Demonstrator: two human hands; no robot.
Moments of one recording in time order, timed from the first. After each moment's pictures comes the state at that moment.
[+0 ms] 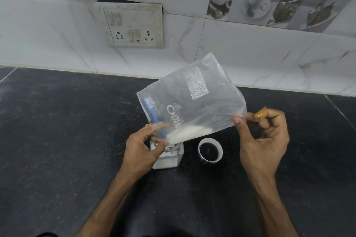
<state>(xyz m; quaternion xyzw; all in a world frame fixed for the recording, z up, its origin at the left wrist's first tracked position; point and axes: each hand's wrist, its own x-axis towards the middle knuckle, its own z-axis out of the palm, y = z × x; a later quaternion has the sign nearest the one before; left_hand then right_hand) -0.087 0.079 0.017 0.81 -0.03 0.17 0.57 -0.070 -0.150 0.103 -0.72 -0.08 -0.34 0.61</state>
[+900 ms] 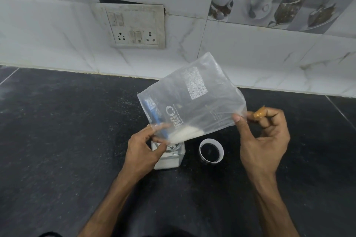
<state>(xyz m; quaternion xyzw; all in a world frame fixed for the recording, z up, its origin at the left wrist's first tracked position) -0.087 0.077 0.020 0.81 -0.02 0.17 0.57 -0.066 -0.150 0.105 -0.72 -0.08 -0.34 0.61</state>
